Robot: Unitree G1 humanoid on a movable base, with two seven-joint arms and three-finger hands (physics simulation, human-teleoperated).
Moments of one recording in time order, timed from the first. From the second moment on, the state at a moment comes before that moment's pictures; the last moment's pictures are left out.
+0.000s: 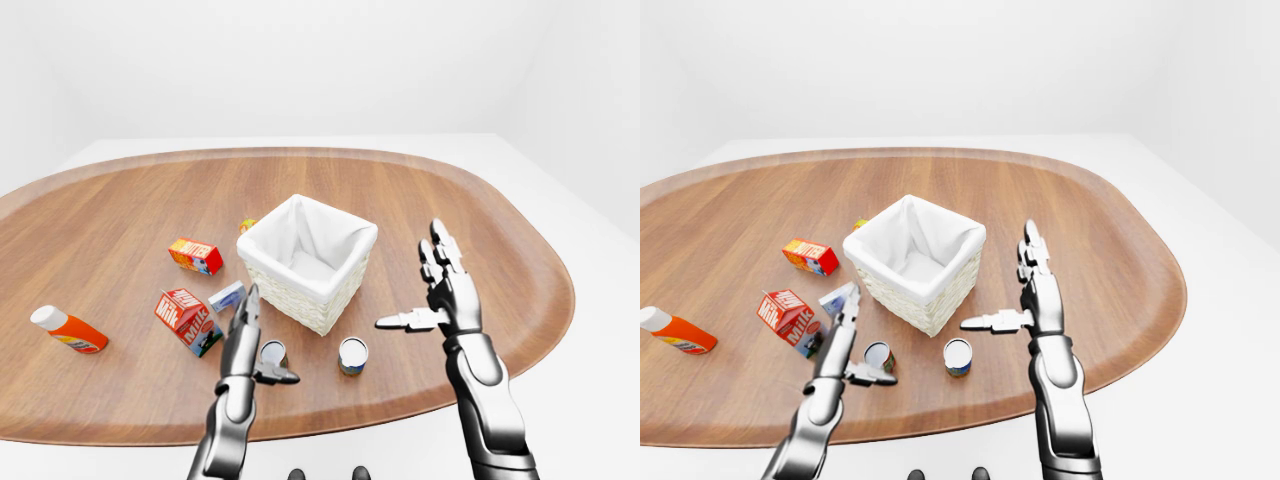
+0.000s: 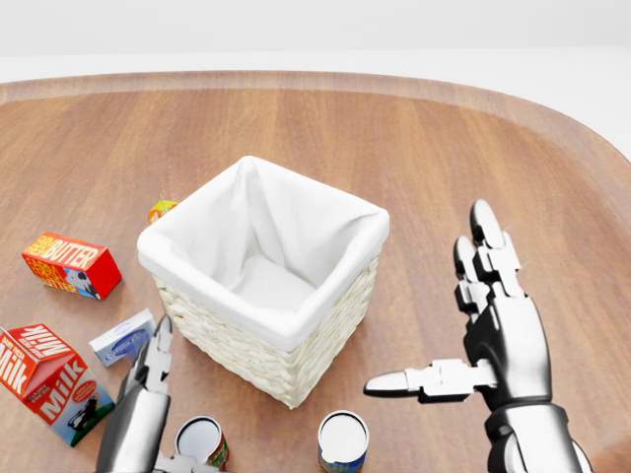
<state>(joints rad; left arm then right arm) 0.10 0.04 -0.06 0.16 0.59 -0.04 0.15 0.03 -0.02 -0.06 -0.28 0.04 0.09 0.08</state>
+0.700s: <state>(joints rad) 0.04 0.06 -0.04 0.32 0.58 -0.09 0.20 0.02 -0.03 -0.06 -0.27 0.04 0.09 0.08</state>
